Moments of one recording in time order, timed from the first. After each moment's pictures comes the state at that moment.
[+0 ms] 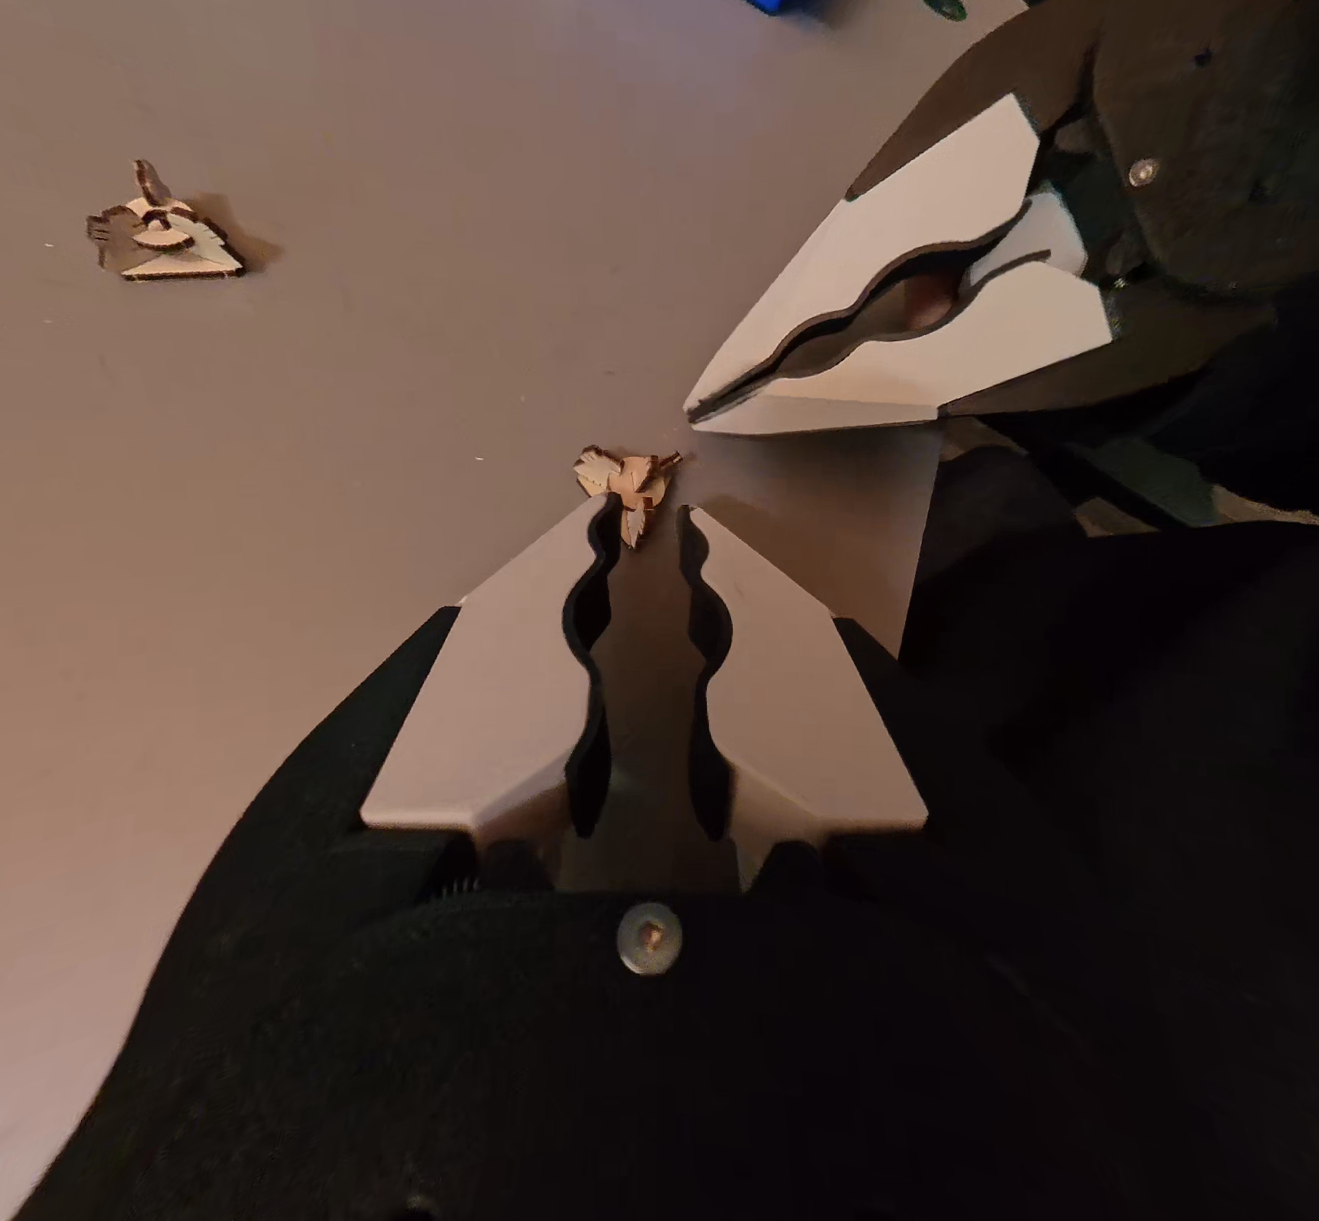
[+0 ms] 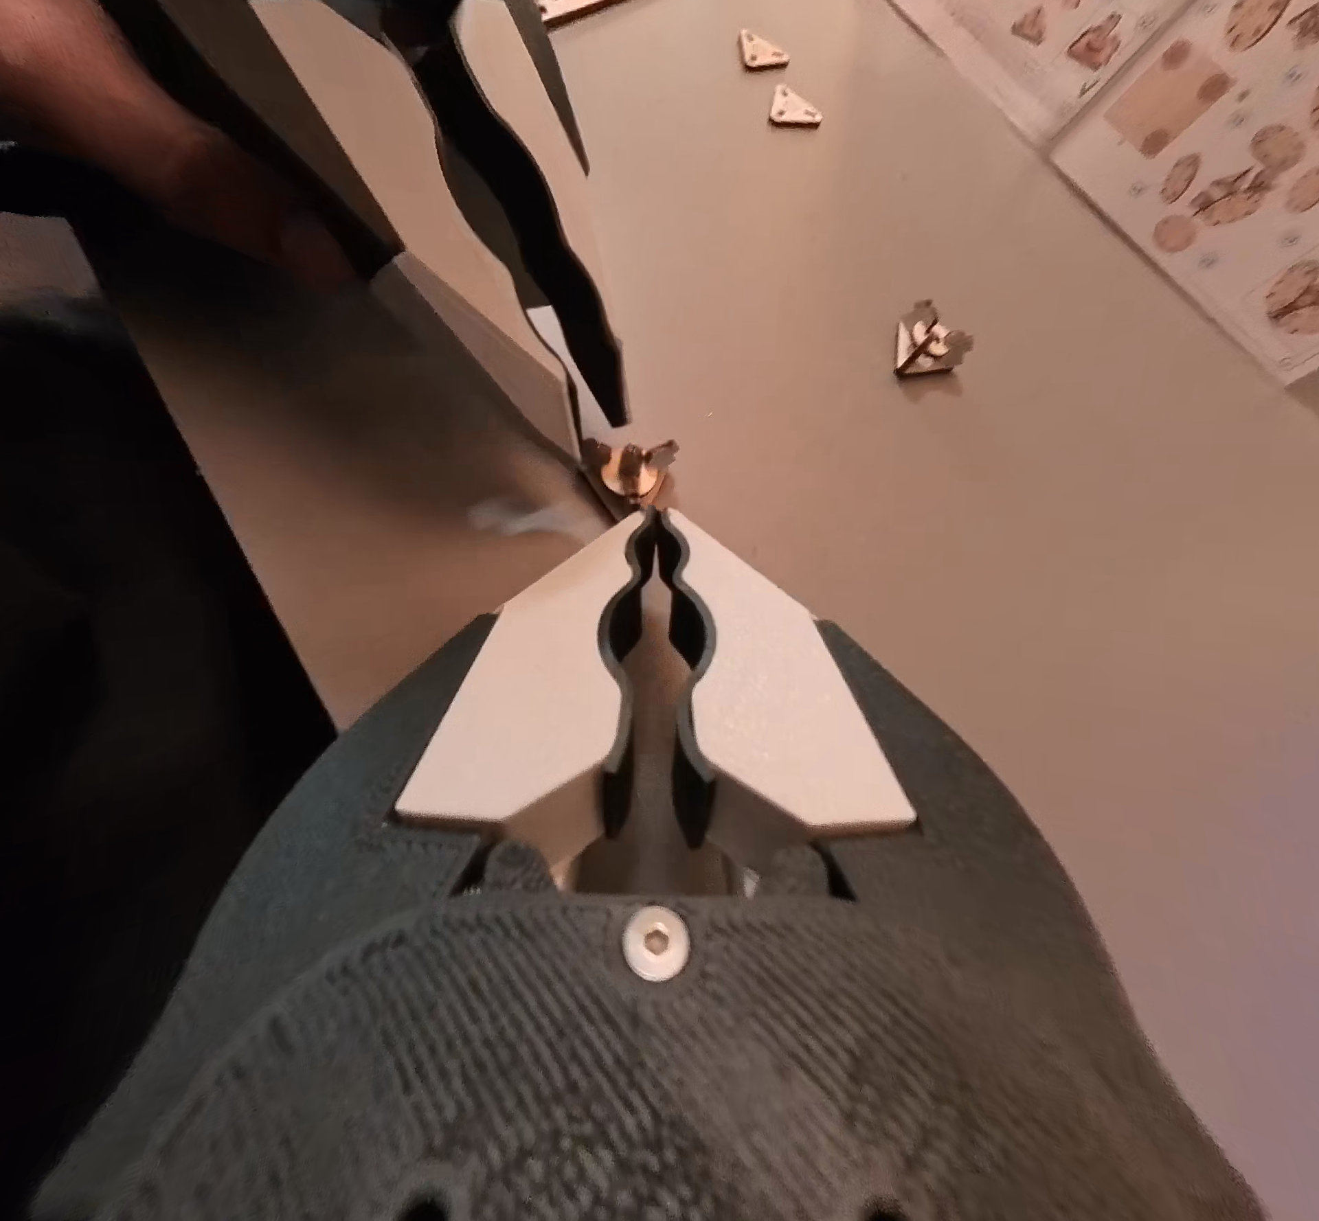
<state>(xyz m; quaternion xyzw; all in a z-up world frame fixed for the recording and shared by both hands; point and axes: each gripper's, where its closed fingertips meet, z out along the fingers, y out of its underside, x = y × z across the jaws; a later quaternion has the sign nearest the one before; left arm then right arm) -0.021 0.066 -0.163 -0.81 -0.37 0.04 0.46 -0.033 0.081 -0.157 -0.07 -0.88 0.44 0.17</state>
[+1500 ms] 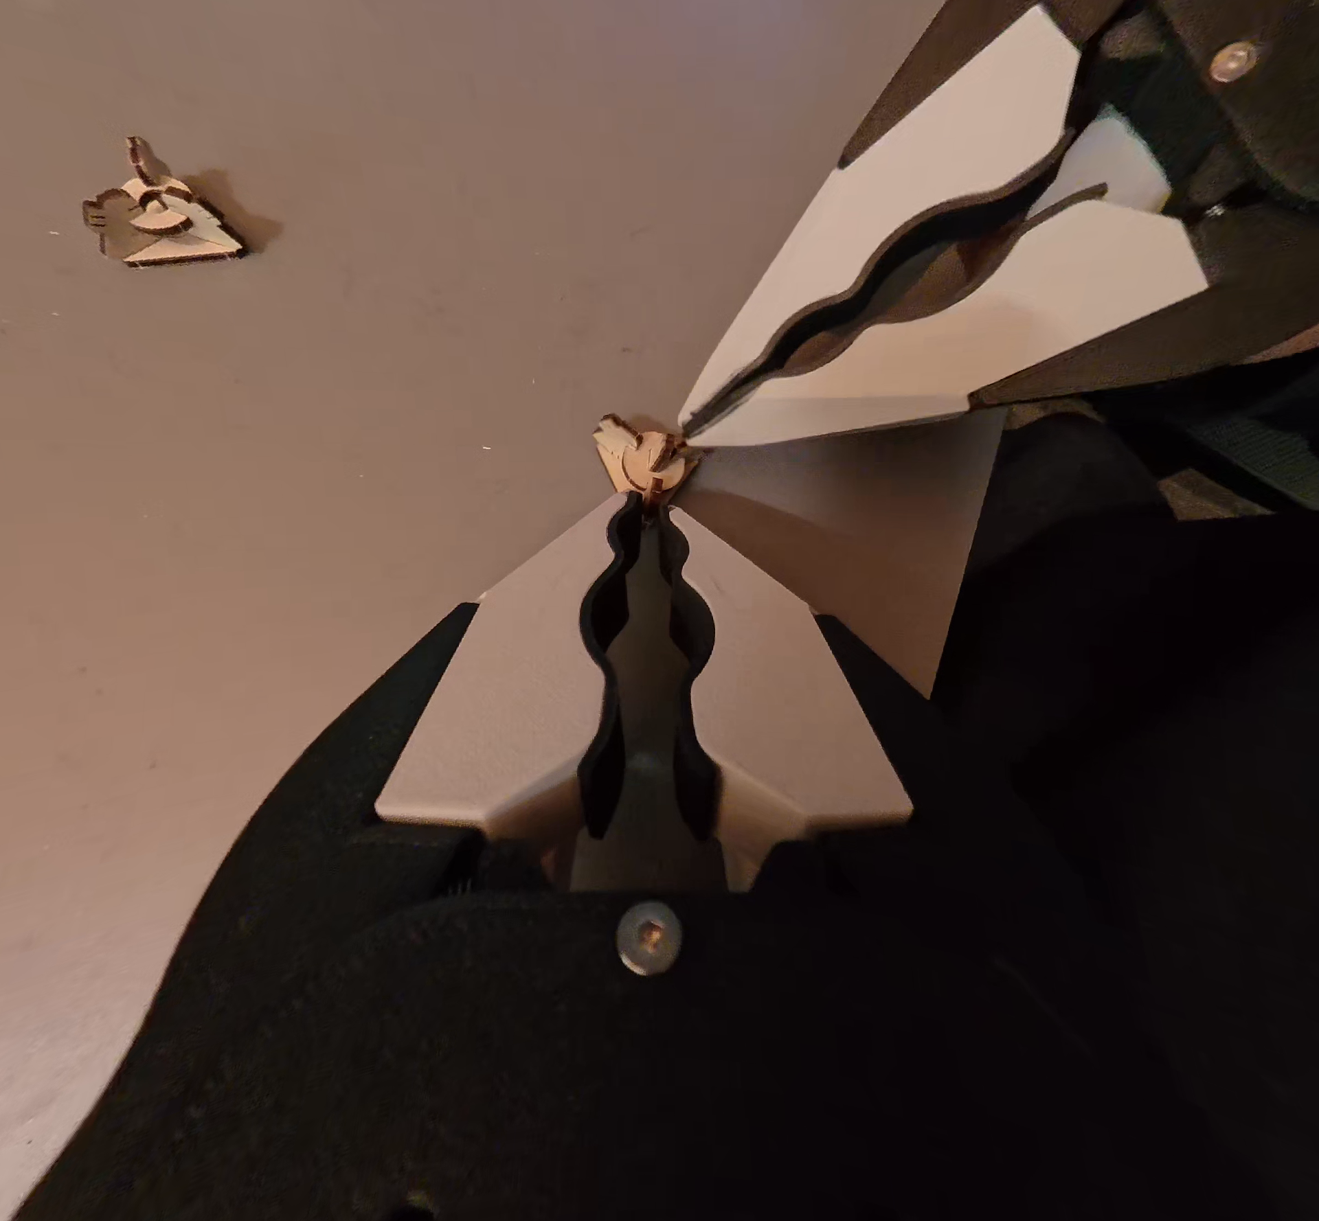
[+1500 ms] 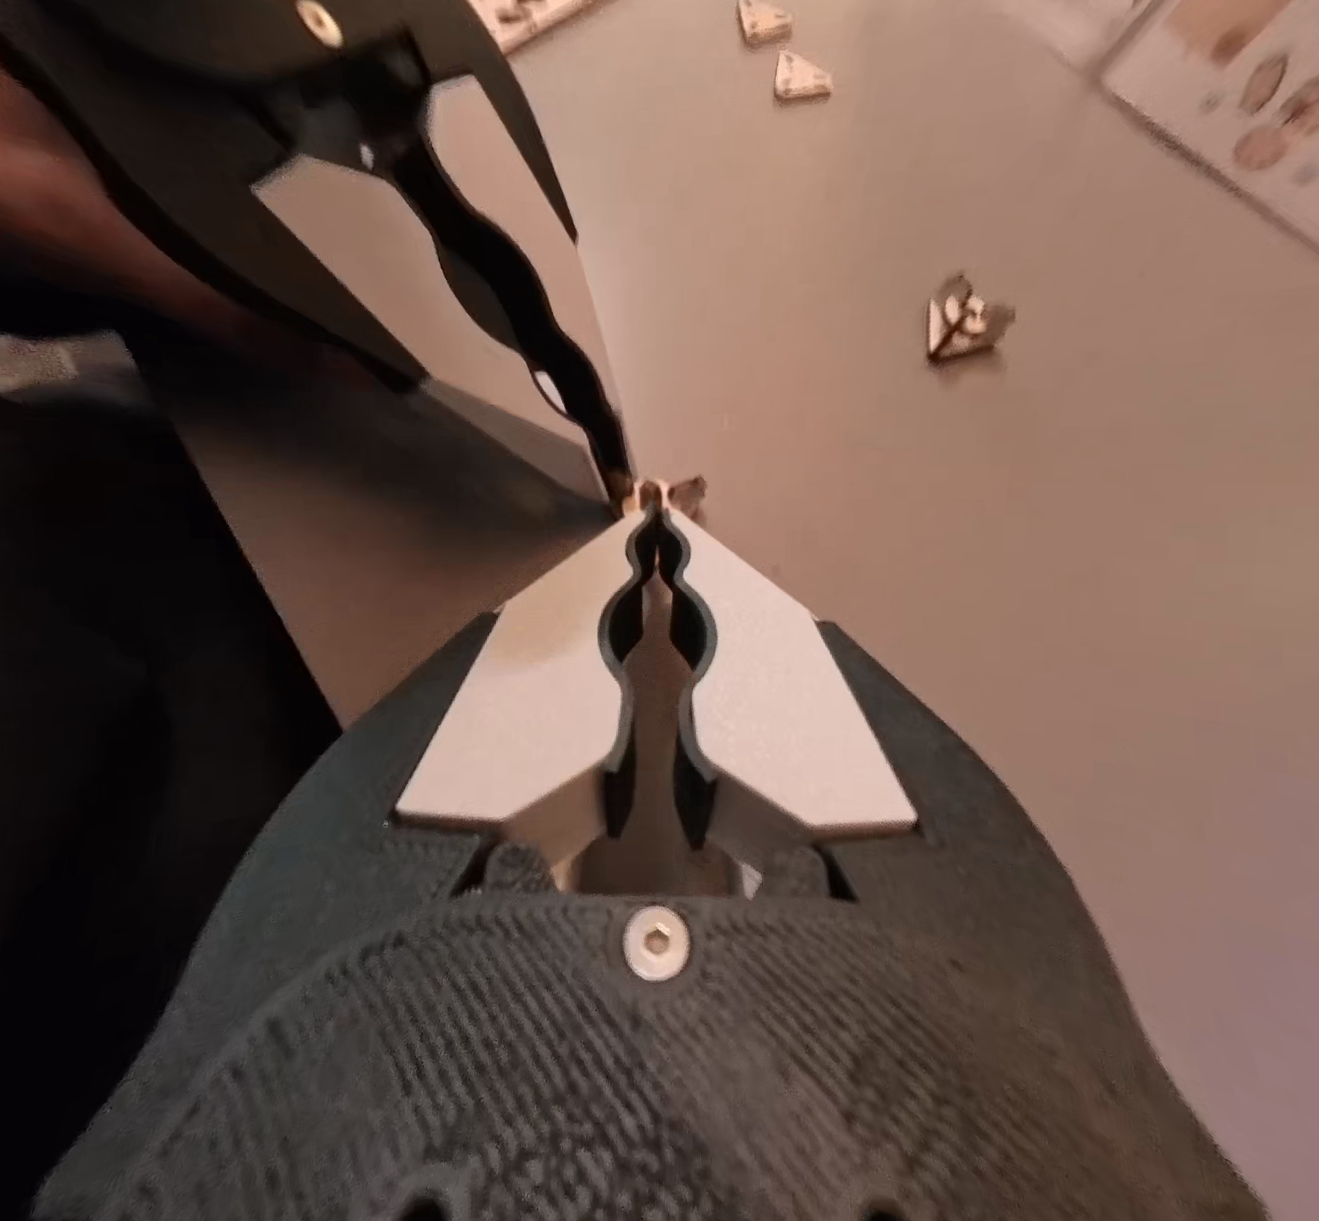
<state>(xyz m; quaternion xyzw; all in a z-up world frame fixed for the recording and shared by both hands) -0.024 0.067 -0.175 -0.83 -0.37 0.07 0.41 -0.033 0.071 -0.161 -0.12 -0.88 0.44 0.11</state>
